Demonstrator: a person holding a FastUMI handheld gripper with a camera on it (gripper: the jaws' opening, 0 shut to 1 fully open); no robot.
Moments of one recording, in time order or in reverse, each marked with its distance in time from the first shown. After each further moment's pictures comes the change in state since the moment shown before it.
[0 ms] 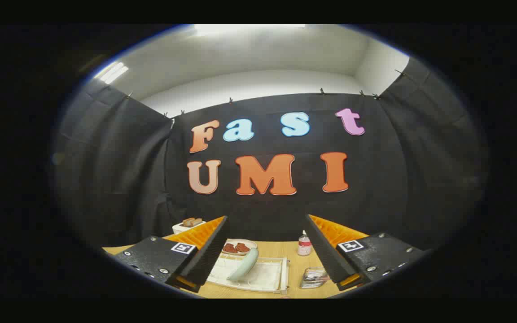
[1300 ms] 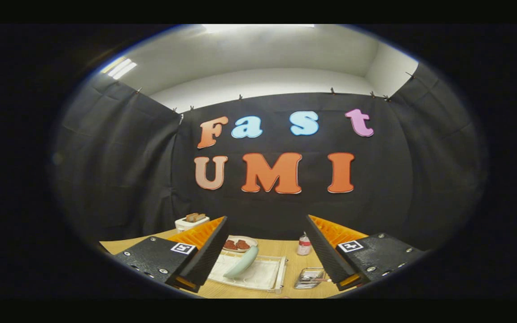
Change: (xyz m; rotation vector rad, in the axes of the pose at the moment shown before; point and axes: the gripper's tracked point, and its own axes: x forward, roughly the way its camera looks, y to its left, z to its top) arm 0.011 0.008 -0.019 -0.010 0.081 0.073
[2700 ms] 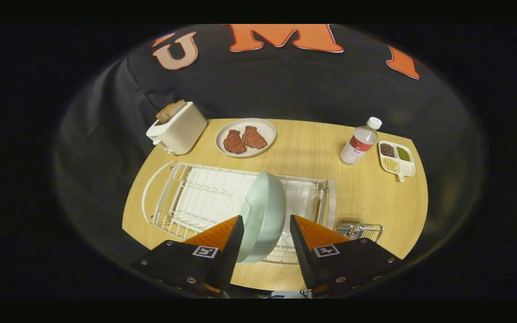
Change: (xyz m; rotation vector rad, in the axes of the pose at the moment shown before) arm 0.139 0.034 -0.244 0.055 1.218 0.066
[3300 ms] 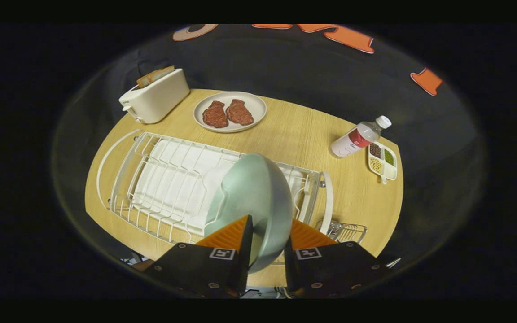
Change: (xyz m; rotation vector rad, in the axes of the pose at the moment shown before) arm 0.026 -0.003 -0.013 -0.156 0.106 -0.217
